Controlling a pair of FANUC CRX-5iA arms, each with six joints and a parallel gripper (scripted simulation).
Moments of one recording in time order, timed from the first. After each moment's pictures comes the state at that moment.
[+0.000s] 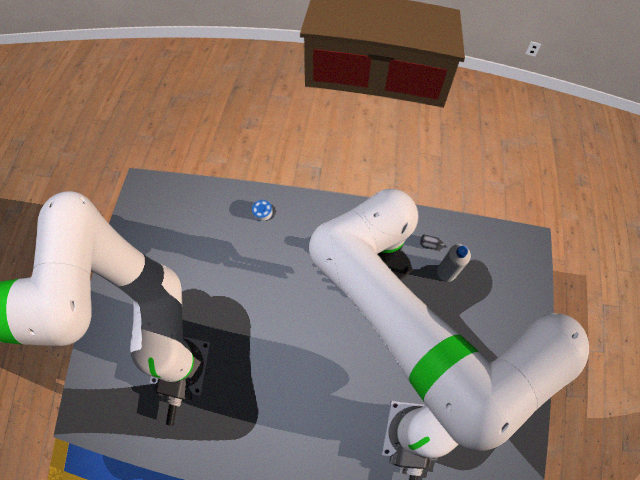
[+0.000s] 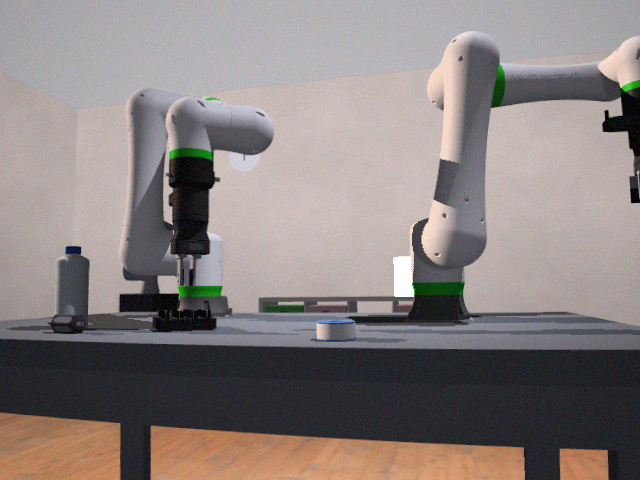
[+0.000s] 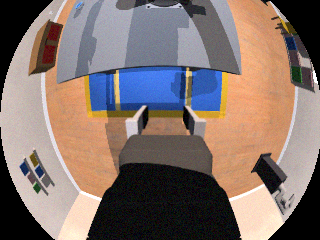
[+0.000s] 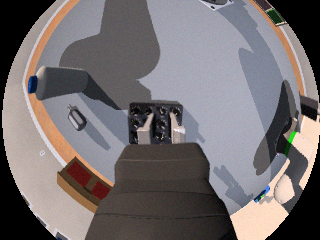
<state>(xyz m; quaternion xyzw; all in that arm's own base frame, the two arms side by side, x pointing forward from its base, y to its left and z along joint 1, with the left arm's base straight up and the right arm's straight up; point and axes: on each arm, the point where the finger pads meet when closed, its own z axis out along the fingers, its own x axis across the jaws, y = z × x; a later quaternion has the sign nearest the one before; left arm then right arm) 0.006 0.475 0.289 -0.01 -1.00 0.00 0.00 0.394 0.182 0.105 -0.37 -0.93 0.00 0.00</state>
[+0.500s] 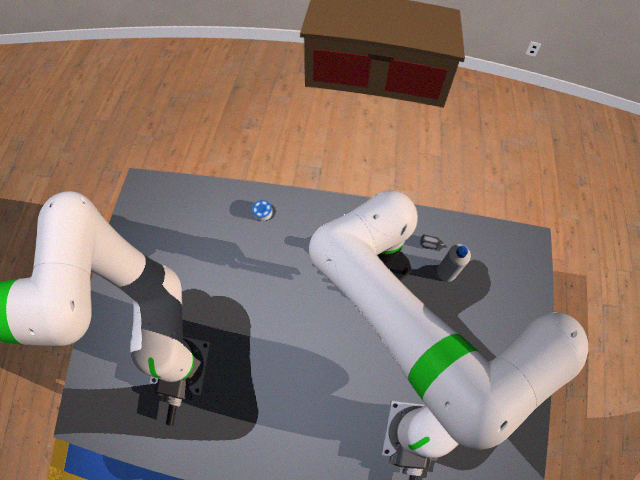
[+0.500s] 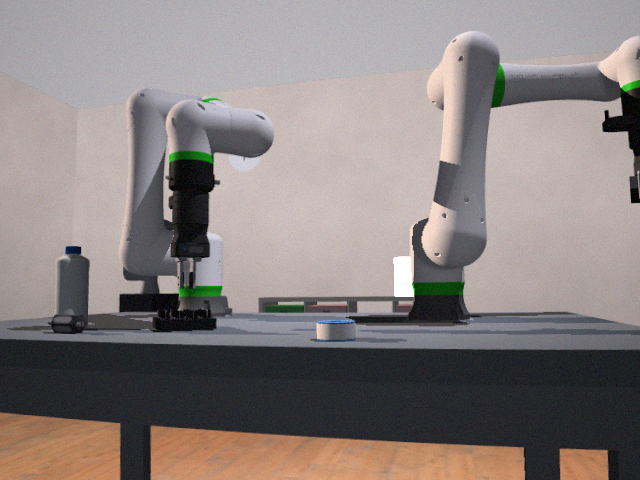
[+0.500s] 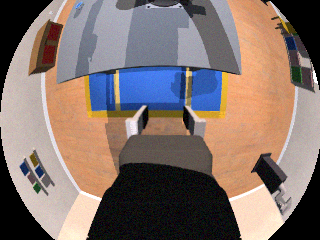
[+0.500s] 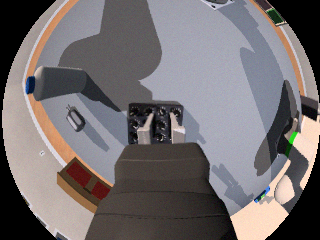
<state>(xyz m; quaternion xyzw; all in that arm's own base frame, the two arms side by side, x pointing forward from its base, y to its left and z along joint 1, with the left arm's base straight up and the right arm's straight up) 0.006 0.475 0.289 -0.01 -1.00 0.00 0.00 0.393 0.182 0.099 -0.37 -0.93 0.00 0.00</state>
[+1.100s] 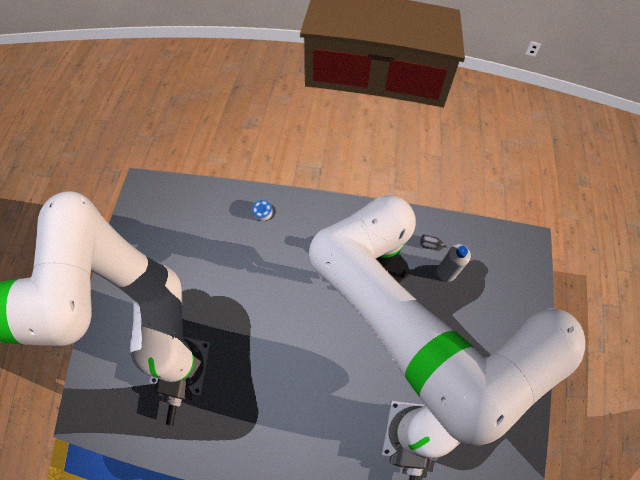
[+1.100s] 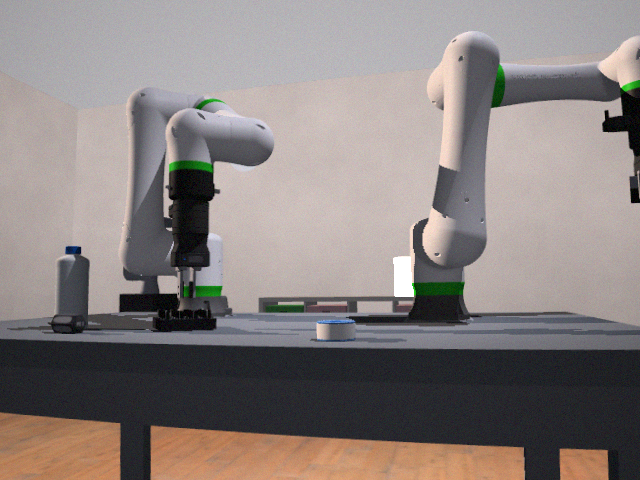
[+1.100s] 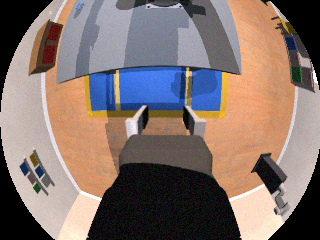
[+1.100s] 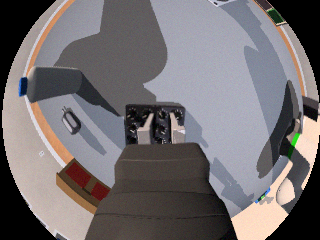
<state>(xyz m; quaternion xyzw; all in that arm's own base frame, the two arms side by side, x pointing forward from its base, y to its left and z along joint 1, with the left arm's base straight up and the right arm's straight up) 0.006 0.475 0.289 -0.01 -1.00 0.00 0.00 0.393 0.182 0.079 -0.37 -0.93 0.00 0.00</state>
